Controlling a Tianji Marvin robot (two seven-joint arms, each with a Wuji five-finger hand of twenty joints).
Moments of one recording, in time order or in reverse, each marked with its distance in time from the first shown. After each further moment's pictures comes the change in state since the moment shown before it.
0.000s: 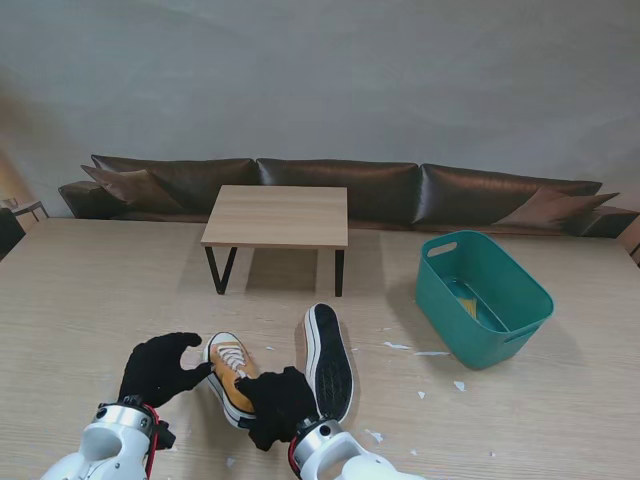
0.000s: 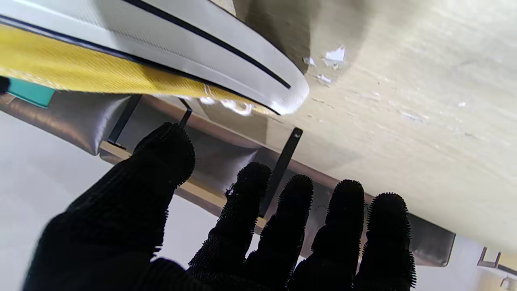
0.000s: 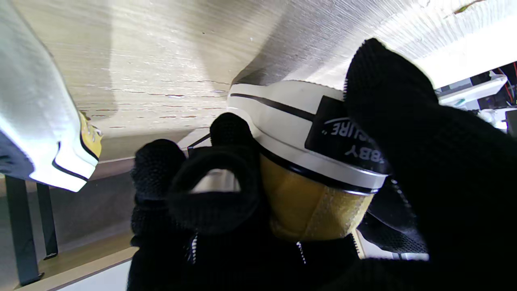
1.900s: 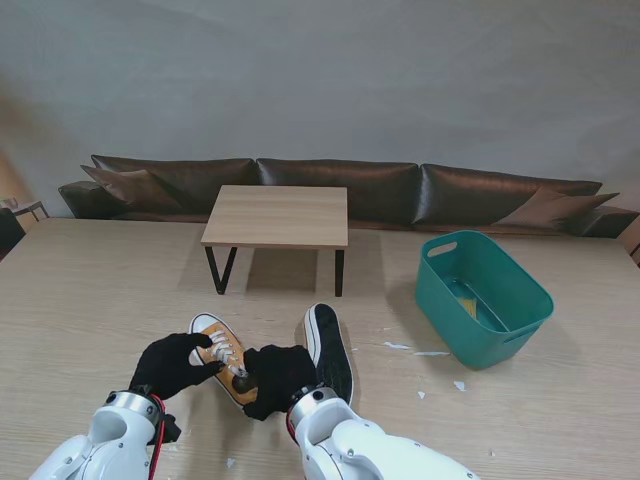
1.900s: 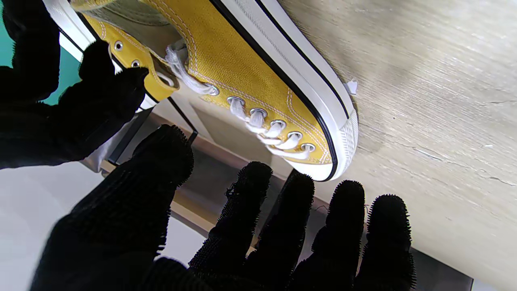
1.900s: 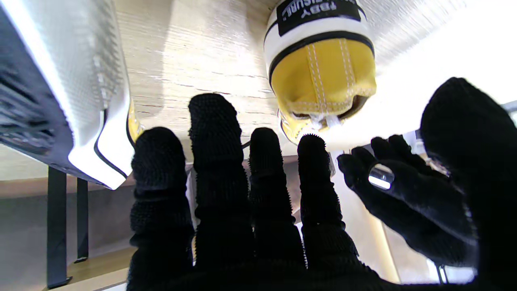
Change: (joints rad) left arm -0.079 0.006 0.009 0.065 -0.065 -0.040 -0.114; right arm 0.129 -0.032 -0.028 0.042 0.048 0.133 0.145; left_hand 0.017 0.040 -0.073 0.001 0.012 0.003 -0.009 0.015 0.010 0.007 -0.001 0.024 0.000 0.004 -0.008 0.007 -0.010 0.002 -0.010 0.051; right_hand -0.321 0.214 -0.093 0.185 -0.221 -0.046 -0.930 0.197 -0.345 -0.222 -0.028 -0.213 -0.287 0.073 -0.440 -0.154 0.000 0.016 -0.175 -0.025
